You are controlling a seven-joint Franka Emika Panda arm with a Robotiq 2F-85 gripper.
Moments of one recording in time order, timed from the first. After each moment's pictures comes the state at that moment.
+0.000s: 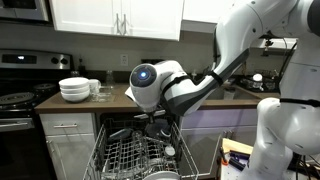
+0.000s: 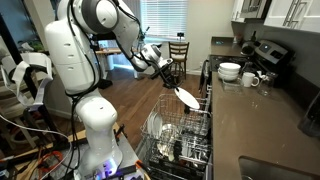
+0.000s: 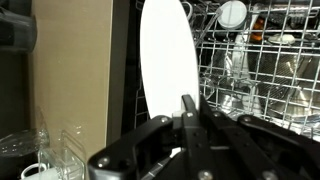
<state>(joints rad) 0.20 -0.05 0.21 -2.35 -0.91 2.09 0.30</state>
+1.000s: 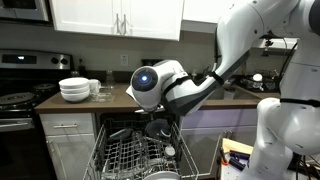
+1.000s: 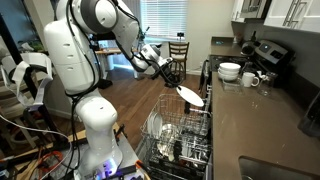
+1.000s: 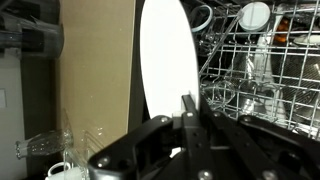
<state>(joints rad) 0.20 -0.05 0.21 -2.35 -0.99 2.05 0.37</state>
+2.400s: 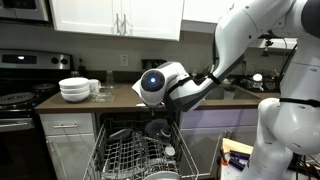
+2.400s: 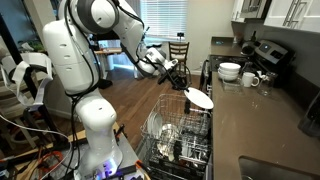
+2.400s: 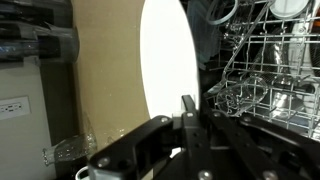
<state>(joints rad) 0.16 -0.06 0.13 -2.39 -1.16 2.17 0.49</state>
